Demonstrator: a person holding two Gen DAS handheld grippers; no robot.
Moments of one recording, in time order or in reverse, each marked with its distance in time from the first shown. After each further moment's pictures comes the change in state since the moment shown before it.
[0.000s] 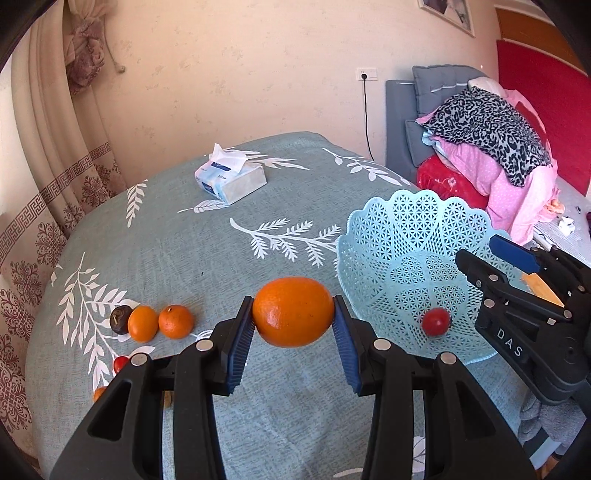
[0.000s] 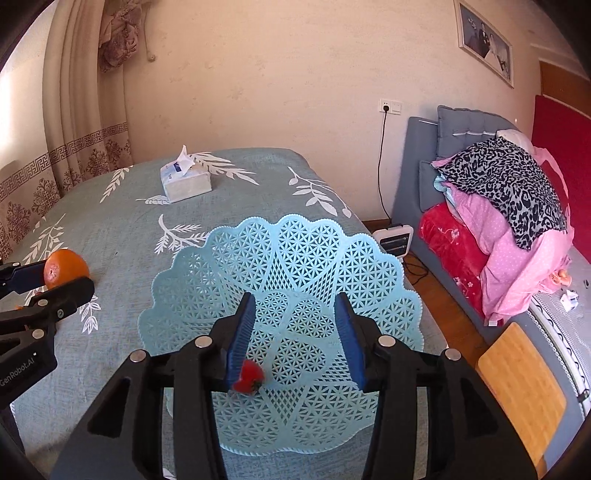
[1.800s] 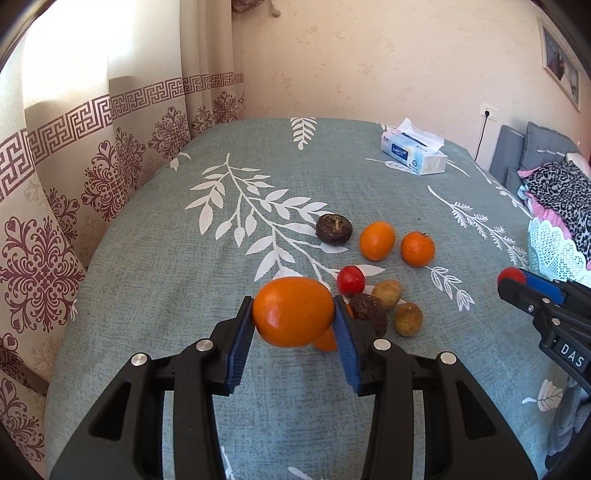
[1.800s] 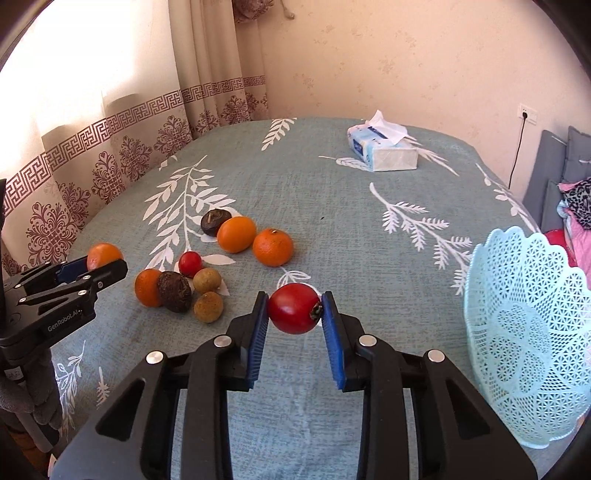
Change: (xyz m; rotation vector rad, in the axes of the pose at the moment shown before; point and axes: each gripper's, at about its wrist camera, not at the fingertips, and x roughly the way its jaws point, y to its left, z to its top) left arm -0.044 0.207 -0.117 -0.372 0.034 0.223; right arm 0.009 0.185 -0.005 -0.220 0.122 0.423
